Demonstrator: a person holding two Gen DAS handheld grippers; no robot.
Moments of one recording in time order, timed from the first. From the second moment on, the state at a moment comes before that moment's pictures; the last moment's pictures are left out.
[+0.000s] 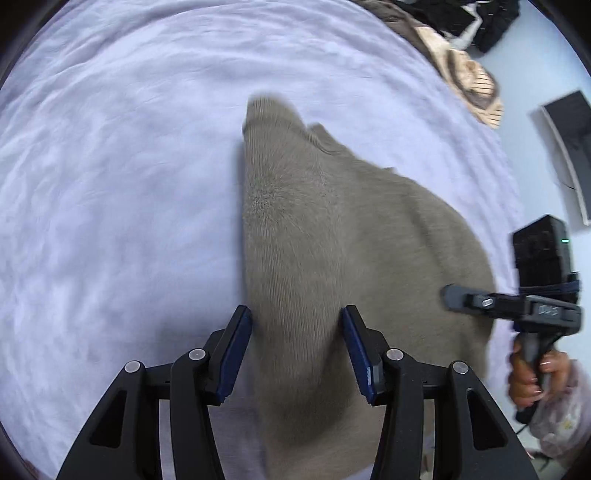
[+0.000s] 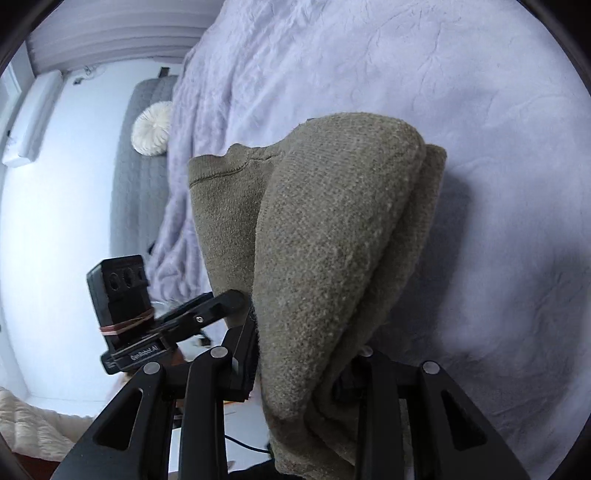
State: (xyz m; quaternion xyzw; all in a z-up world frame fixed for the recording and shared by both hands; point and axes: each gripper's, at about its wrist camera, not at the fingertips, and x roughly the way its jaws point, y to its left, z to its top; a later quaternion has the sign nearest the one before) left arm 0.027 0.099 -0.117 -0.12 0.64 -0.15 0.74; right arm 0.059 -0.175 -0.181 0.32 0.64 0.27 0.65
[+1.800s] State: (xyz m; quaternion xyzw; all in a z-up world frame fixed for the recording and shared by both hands) left arm -0.064 0.073 -0.110 0.00 0.69 -0.10 0.72; right arm -0.042 -0.163 -0.161 0.11 0.70 0.07 0.70
